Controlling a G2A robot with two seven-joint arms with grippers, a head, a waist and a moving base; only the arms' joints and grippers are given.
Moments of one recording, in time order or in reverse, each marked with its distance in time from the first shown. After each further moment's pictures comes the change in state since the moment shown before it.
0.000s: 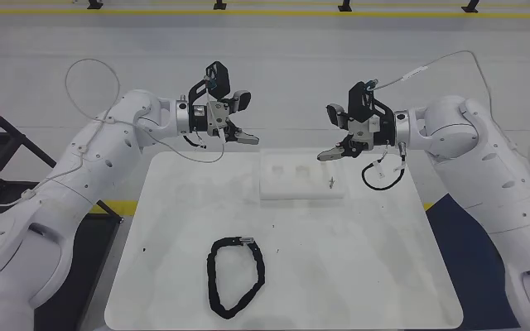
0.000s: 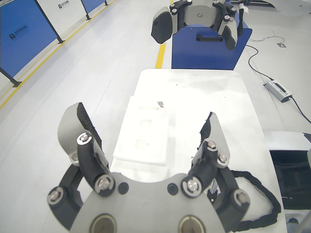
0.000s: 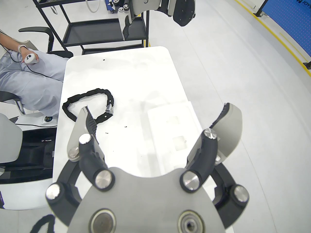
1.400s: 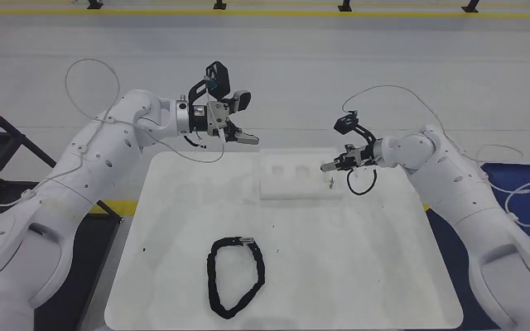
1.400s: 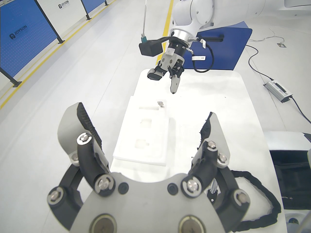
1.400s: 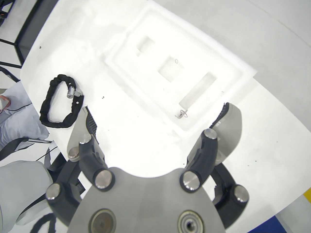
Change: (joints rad) left arm 0.000 0.000 0.000 0.000 0.000 0.000 0.000; right arm 0.054 -0.176 -0.235 0.504 0.054 0.415 0.190
